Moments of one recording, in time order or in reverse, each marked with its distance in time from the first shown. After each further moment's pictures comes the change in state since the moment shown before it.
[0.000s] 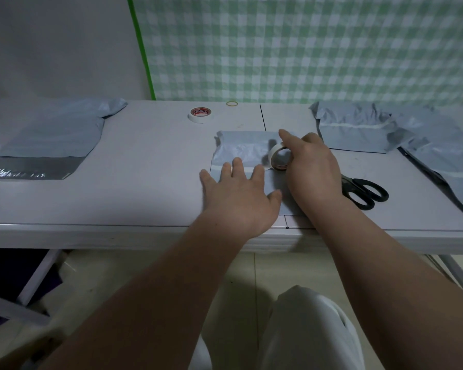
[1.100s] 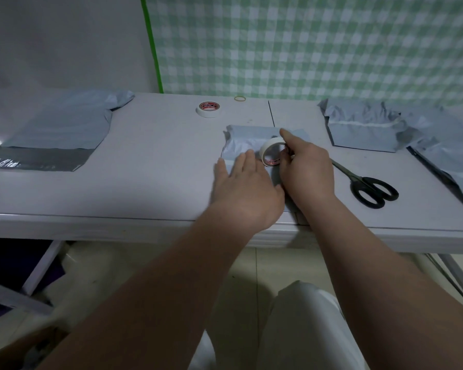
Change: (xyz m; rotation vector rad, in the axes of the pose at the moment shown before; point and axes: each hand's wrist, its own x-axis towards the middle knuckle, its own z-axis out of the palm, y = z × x) left_hand 0.003 -0.008 0.000 -0.048 0.036 0.038; right_hand -0.001 -0.020 0.017 0.218 0.017 0.118
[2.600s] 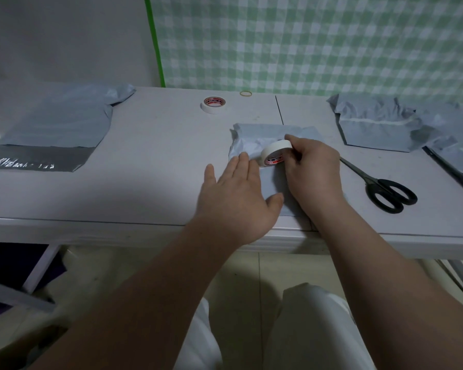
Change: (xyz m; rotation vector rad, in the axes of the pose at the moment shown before) left_hand -0.010 -0.030 0.008 -0.038 0.059 0.027; right_hand -0.001 -0.010 0.005 0.061 0.037 -0.053
